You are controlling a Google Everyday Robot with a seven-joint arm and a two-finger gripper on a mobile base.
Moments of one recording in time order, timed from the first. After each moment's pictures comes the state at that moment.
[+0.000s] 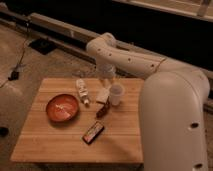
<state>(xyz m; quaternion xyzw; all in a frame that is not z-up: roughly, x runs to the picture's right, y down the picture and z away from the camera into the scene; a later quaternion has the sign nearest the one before) 0.031 -0.031 0.800 -0.26 -0.17 -0.61 0.73</state>
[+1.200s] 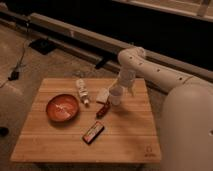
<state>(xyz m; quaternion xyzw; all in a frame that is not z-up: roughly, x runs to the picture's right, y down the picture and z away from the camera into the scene) 0.107 0.018 0.846 -0.25 -0.23 -0.50 0.80</state>
